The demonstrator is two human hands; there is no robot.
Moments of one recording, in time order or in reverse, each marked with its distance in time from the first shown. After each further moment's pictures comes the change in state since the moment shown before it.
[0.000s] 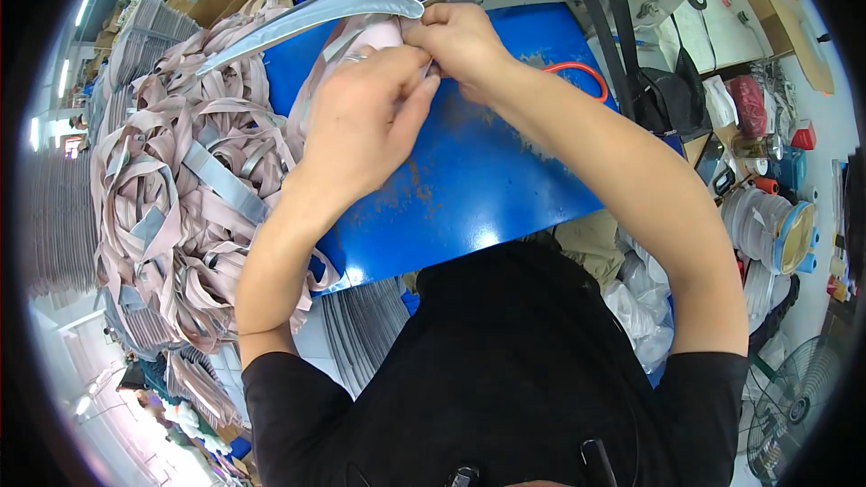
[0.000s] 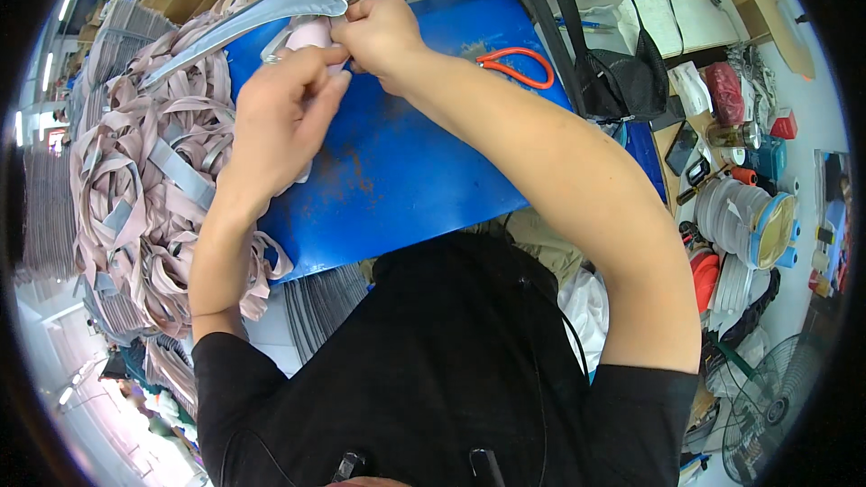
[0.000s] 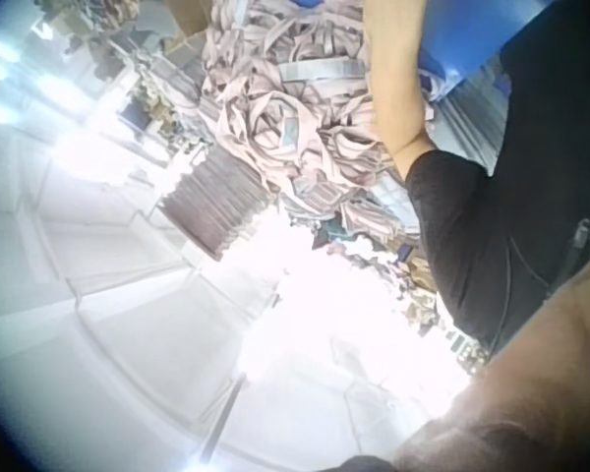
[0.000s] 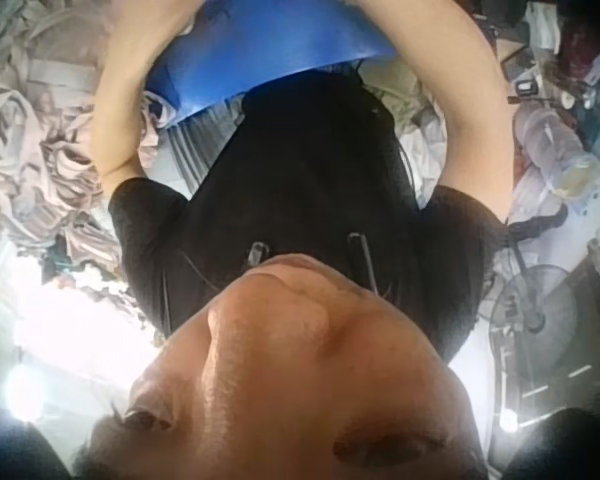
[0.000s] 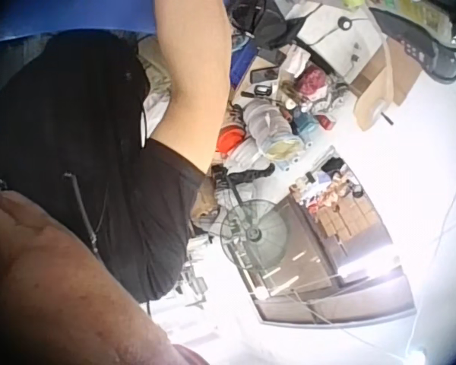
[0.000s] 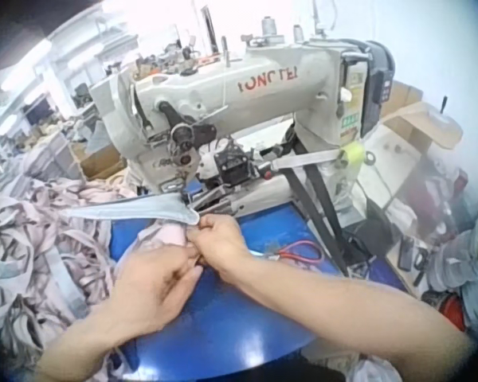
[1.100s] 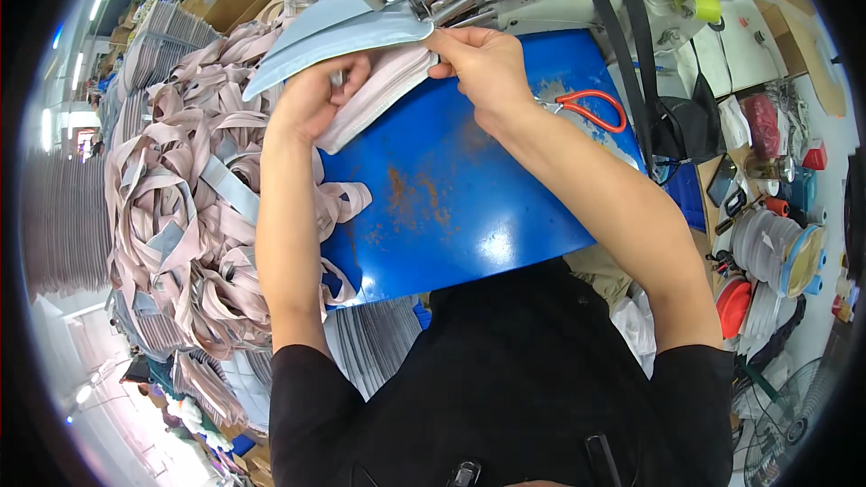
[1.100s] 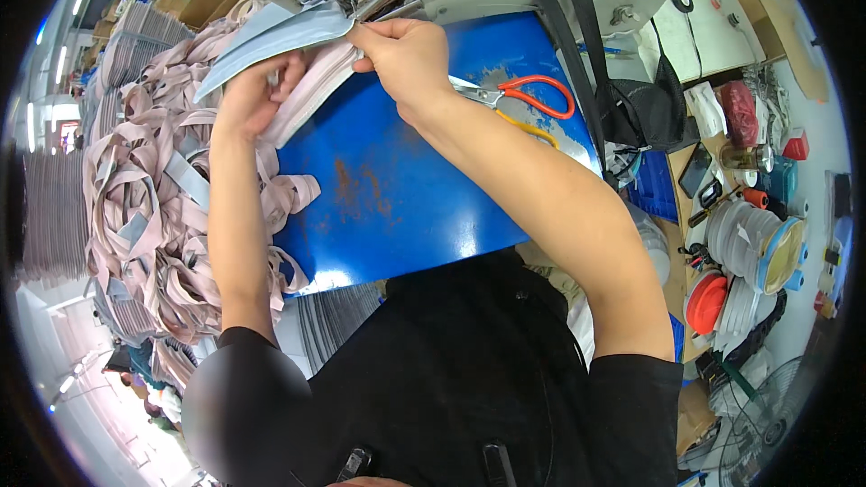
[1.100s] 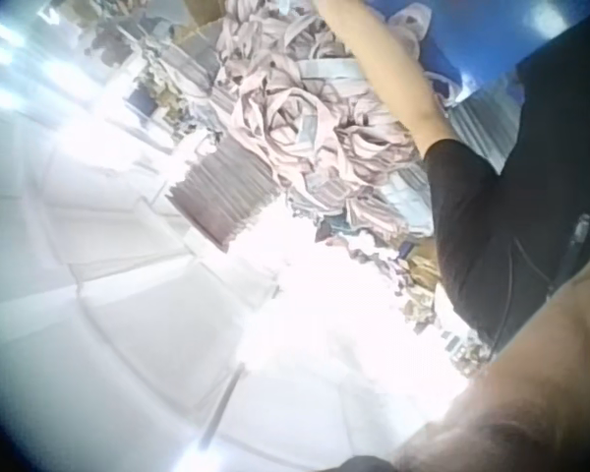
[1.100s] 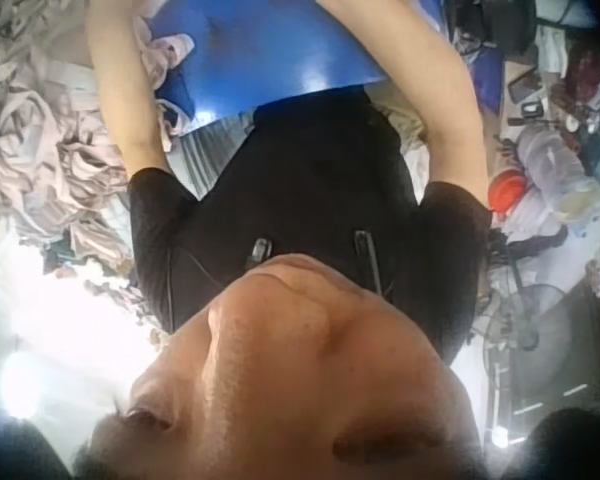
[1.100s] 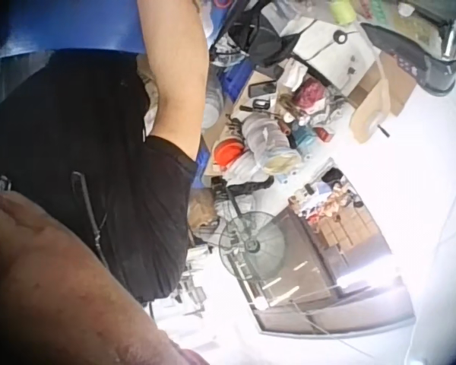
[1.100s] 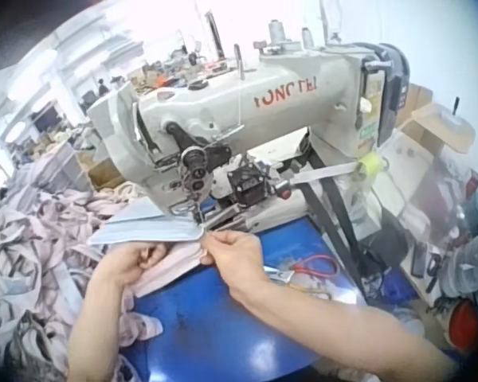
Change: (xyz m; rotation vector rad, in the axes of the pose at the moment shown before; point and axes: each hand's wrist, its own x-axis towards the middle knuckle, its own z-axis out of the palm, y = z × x) left_hand 0.011 -0.165 -0.004 -1.224 -0.258 -0.706; right_hand 0.003 0.004 0.007 0.216 0.140 -0.119
